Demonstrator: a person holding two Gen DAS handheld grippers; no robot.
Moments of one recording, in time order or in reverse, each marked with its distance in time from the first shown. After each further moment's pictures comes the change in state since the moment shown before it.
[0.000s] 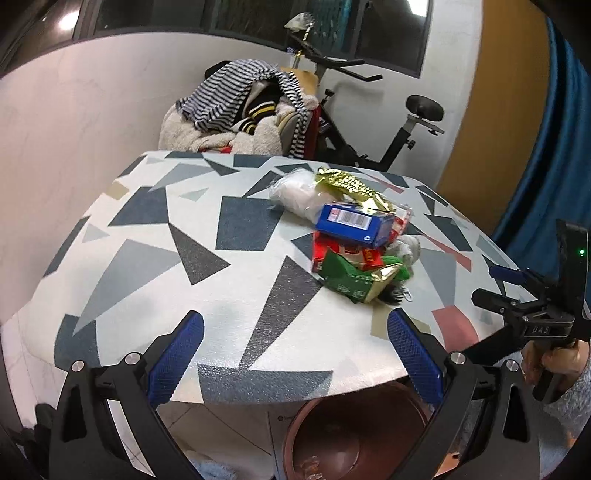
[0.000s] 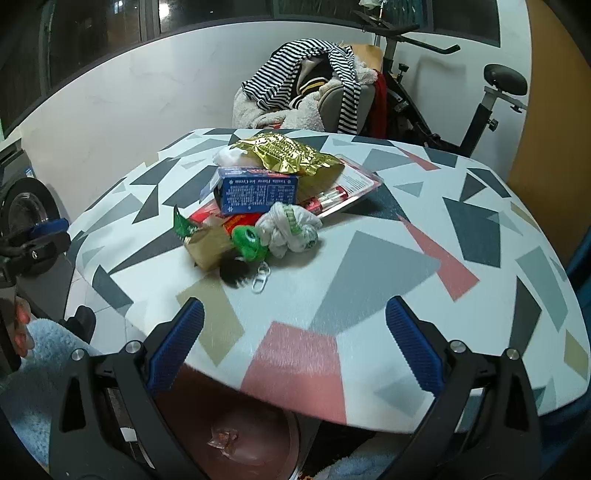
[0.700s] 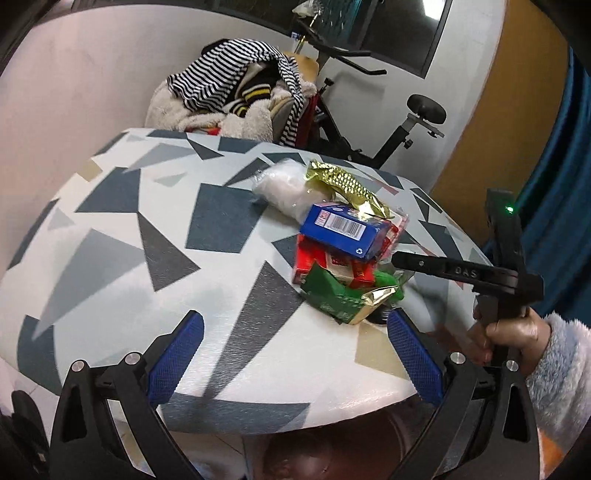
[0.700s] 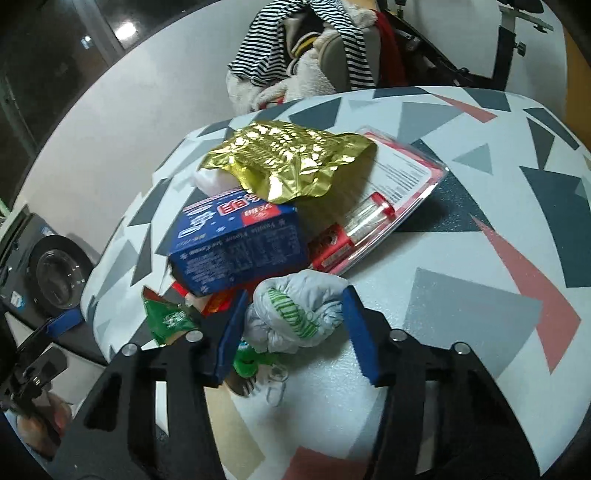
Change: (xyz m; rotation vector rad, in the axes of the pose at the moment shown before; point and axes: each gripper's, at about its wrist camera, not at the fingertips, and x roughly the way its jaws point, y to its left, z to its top) left arm 0.041 -0.005 0.022 -0.068 0.063 -0.084; right arm 0.101 -0.028 0.060 0.208 0.129 0.212
